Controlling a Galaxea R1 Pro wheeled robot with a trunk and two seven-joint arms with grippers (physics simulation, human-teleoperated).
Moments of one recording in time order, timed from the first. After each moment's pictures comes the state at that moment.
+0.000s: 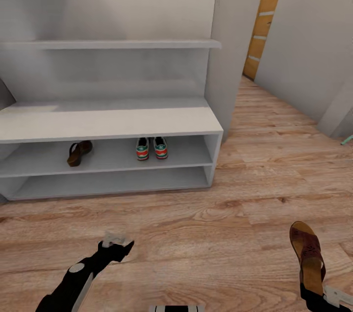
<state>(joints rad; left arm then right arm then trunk) -0.38 0.07 0.09 -0.74 -0.05 0.03 -0.38 -0.19 -0.23 -0.41 -0.64 -0.09 -0.09 -0.02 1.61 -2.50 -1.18</state>
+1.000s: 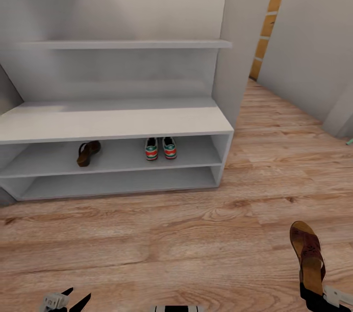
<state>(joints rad) -0.17 0.28 0.41 -0.52 0.09 -0.26 -0.96 -0.19 -0.23 -0.42 -0.64 -0.09 -0.10 -0.02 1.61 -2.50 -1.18</state>
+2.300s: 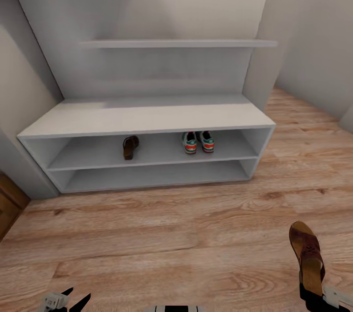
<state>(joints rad) -0.17 0.28 0.41 -0.52 0.09 -0.26 -0.96 -0.19 -0.22 -0.41 -0.64 -0.09 -0.10 -0.02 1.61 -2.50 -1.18</state>
